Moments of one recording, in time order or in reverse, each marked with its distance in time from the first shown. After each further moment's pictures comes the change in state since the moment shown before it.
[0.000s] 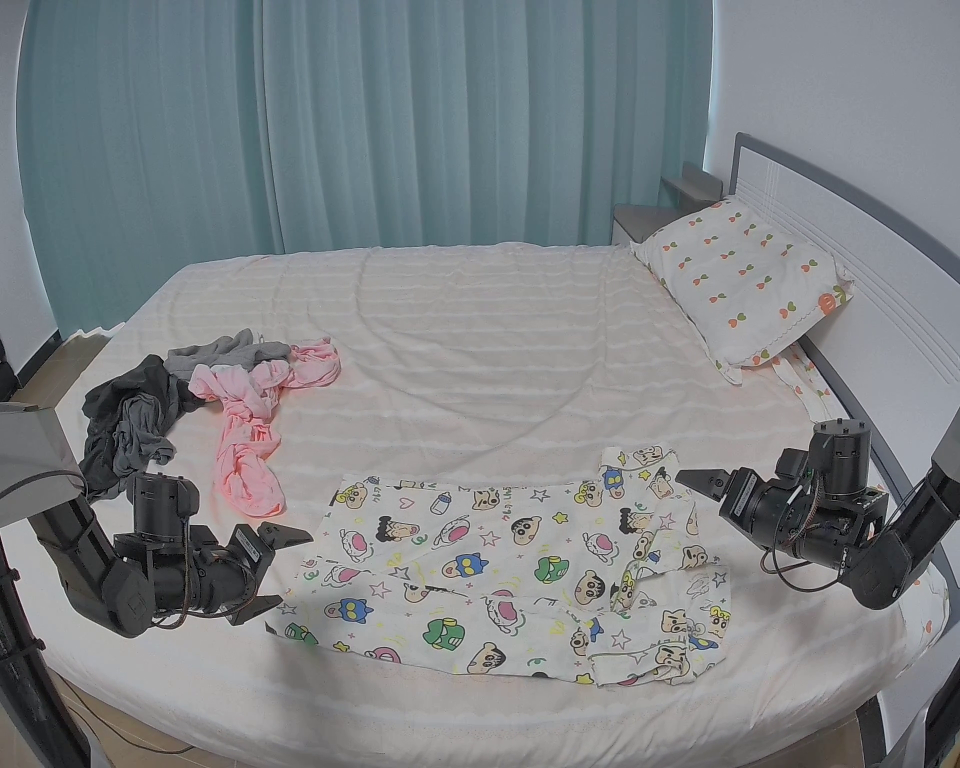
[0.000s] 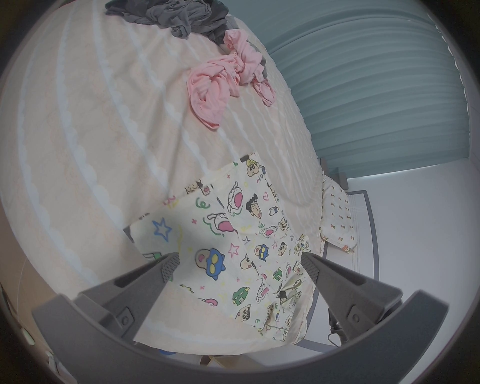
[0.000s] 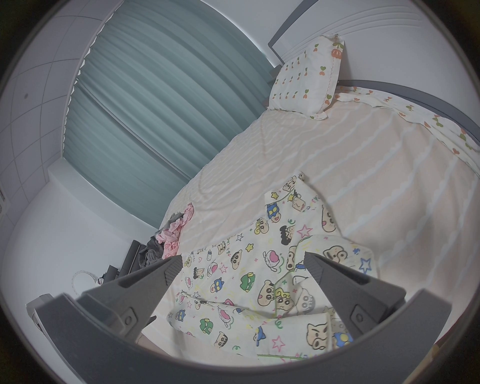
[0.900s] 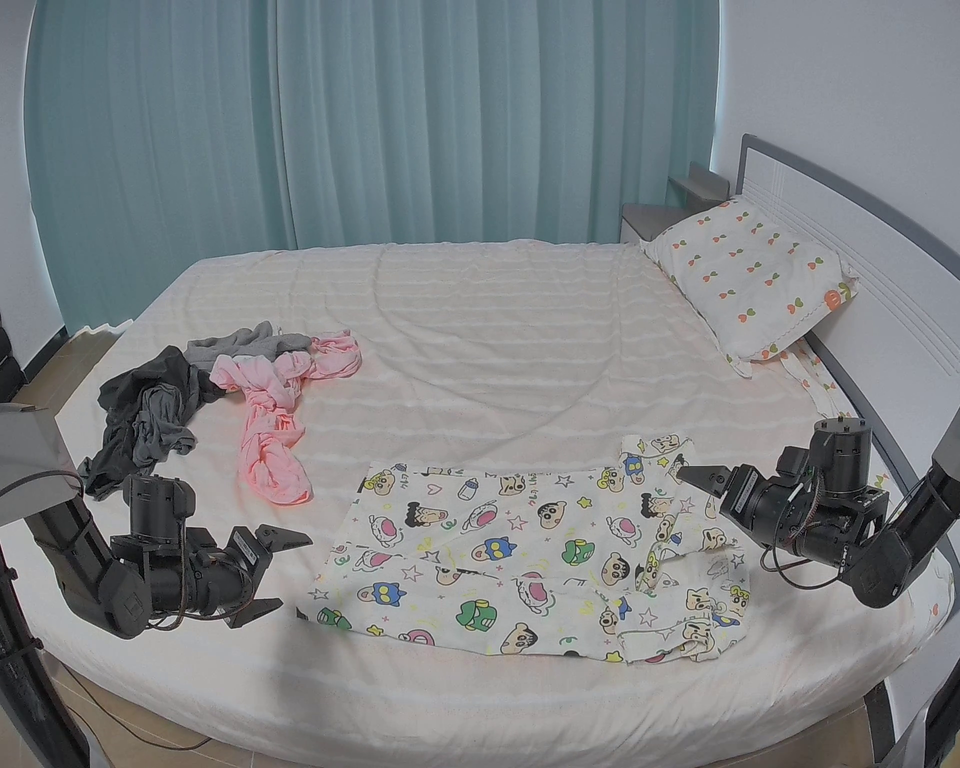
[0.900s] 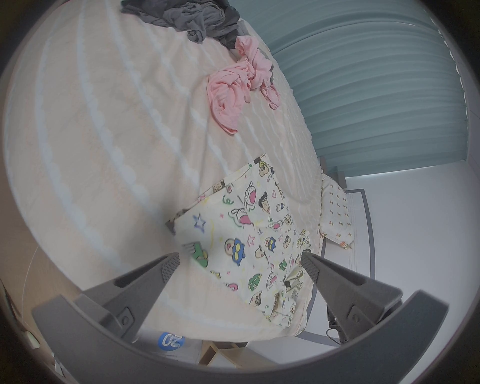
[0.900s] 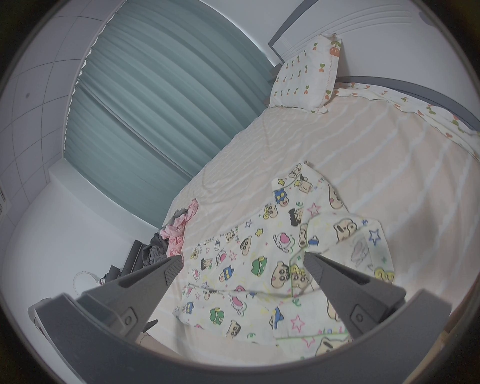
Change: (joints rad) left arm 0.013 -0.007 0.013 -0.001 -0.033 0.003; right arm -0.004 -0.004 -0.005 0.000 0.000 0.012
